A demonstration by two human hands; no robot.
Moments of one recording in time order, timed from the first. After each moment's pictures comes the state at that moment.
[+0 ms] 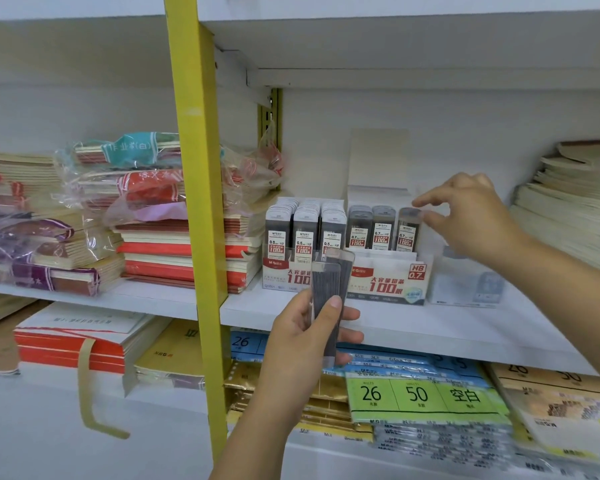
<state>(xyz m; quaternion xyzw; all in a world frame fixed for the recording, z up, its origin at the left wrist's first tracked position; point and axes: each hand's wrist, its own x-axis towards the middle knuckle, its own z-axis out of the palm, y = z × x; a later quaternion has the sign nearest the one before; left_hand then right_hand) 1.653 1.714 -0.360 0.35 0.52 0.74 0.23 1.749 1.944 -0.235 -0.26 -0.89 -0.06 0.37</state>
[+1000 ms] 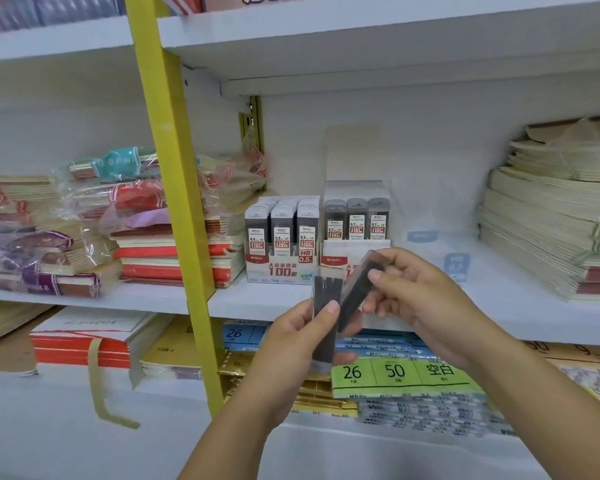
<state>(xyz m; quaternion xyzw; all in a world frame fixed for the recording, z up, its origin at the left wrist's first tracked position) 1.680 1.706 -0.359 0.38 0.52 0.69 0.33 1.799 1.843 -0.310 -0.08 -0.71 0.63 0.30</state>
